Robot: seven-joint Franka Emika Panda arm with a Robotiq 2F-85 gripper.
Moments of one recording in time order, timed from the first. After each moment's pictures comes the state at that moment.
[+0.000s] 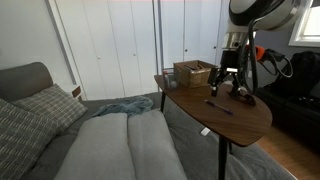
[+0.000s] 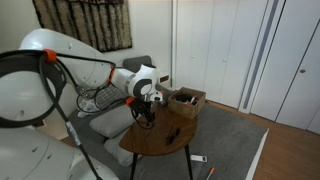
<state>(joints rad) 0.10 -0.43 0.05 -2.56 0.22 2.10 0.08</state>
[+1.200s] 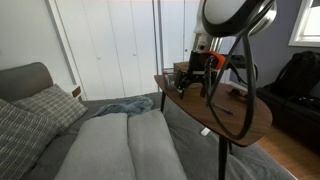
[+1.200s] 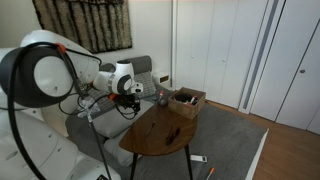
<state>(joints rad) 0.19 -0.35 0.28 -2.51 0.20 2.35 0.34</state>
